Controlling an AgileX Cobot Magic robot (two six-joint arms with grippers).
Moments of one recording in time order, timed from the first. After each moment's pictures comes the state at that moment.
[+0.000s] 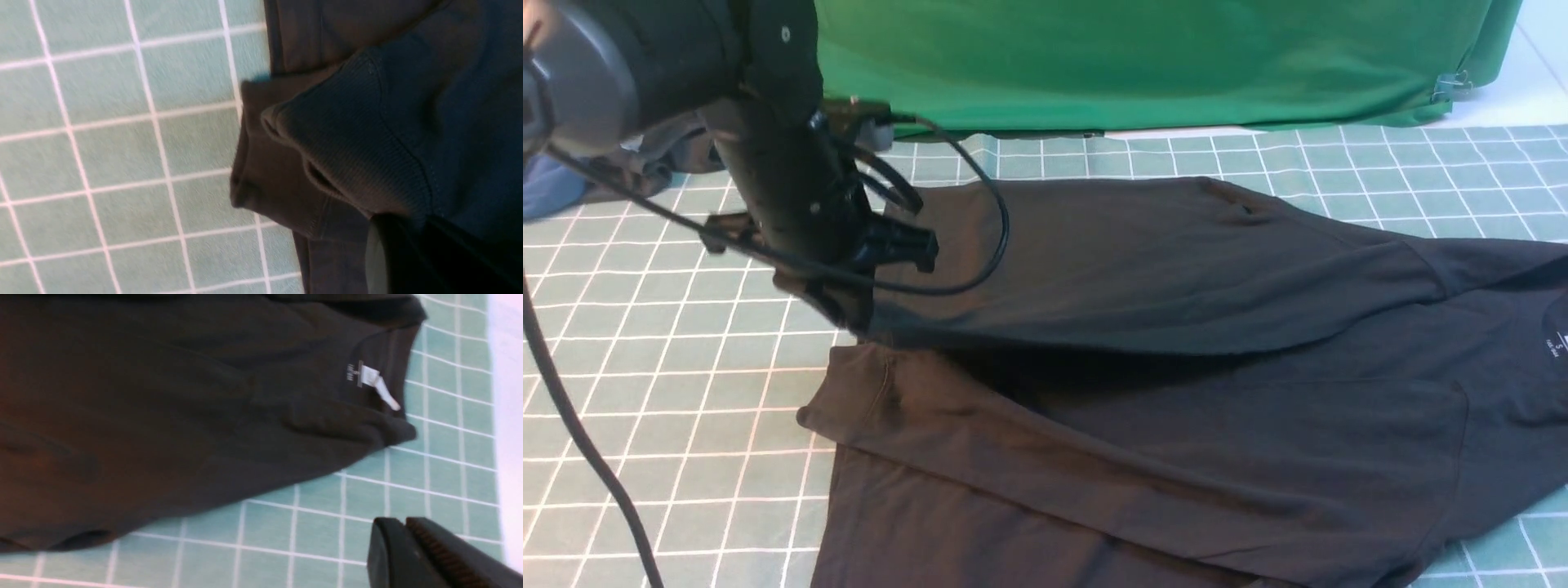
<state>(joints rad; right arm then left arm) 0.55 0.79 -0.78 -0.44 1.12 0.35 -0.26 1.80 -1.43 -0.03 1.18 -0.15</state>
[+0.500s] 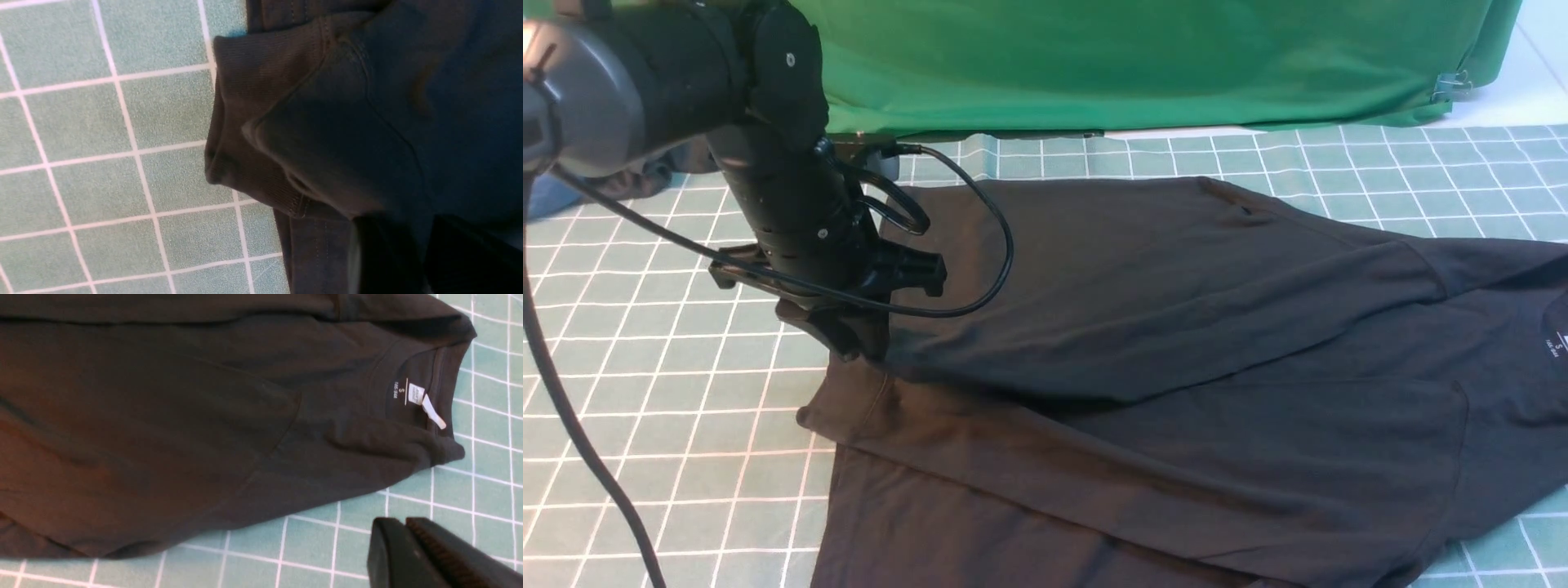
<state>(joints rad) 0.55 0.79 -0.78 -0.39 1.06 0.34 -0.26 1.80 -1.40 -0.08 1.19 -0.15</state>
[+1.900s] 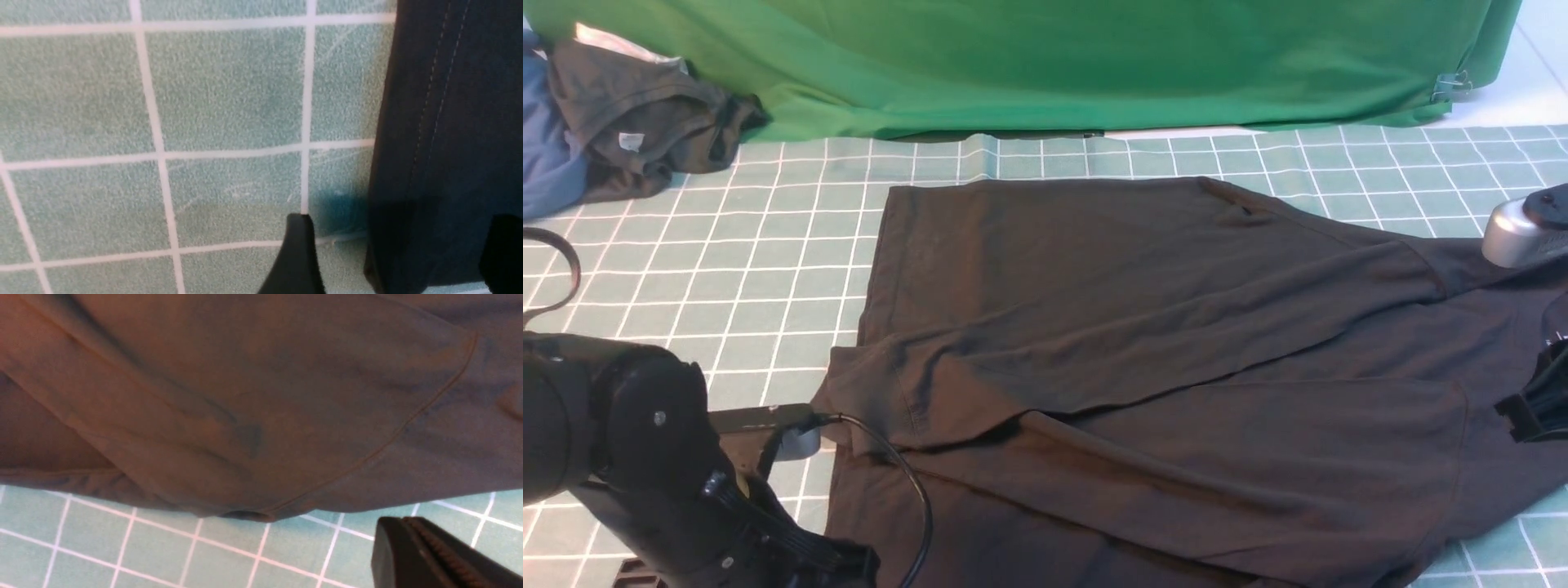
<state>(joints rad) 0.24 1.18 -0.91 0.14 1.04 -0.17 -0.32 1.40 -0.60 -0.20 0.86 -0.22</state>
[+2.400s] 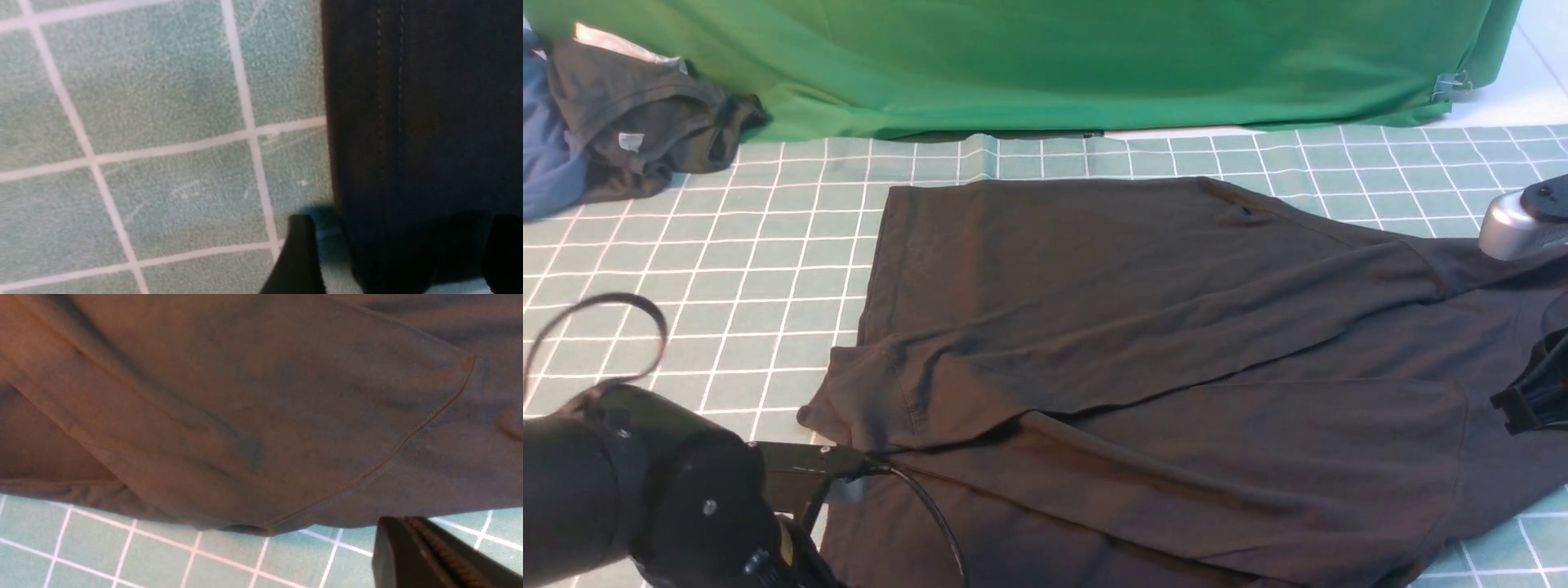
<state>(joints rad) 0.24 1.18 -0.91 0.15 1.01 -0.19 -0.52 1.40 -0.54 -0.09 0.76 -0.36</state>
